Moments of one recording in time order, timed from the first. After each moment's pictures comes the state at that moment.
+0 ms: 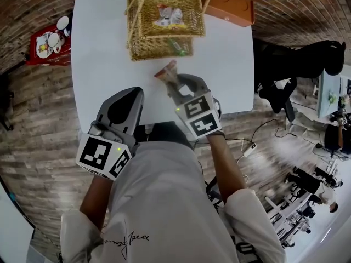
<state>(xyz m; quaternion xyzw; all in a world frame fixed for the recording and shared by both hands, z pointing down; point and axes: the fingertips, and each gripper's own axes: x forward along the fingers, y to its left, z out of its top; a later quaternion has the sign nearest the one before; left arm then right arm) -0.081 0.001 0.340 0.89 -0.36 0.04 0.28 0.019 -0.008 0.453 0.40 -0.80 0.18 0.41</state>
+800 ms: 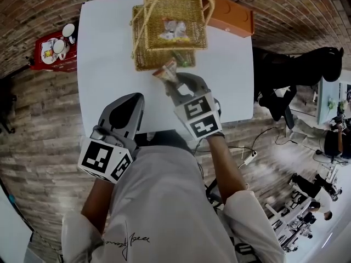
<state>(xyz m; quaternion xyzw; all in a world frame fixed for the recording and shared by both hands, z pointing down) -0.093 -0.009 0.332 0.89 -0.37 0.03 0.27 0.001 -0.044 0.425 0.40 -0.81 0.15 0.39</state>
